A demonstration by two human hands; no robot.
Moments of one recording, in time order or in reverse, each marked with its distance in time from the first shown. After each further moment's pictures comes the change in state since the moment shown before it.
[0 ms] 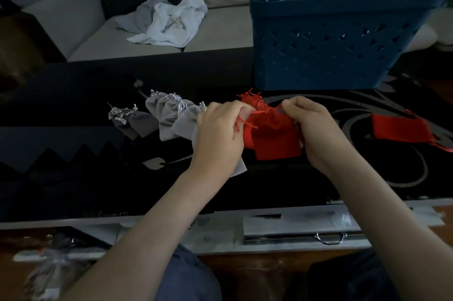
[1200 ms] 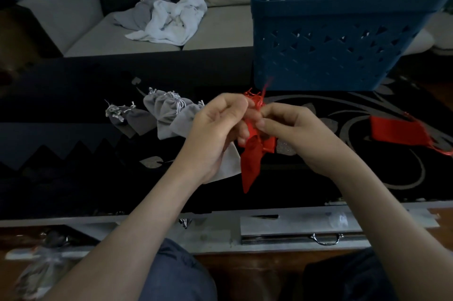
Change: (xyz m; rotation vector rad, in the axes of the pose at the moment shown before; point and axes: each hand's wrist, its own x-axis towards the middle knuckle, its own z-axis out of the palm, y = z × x) left_hand 0.004 0.008 -0.015 -1.078 -0.211 -0.446; right_hand -0.010 -0.002 0.004 -0.289 -0.408 -0.300
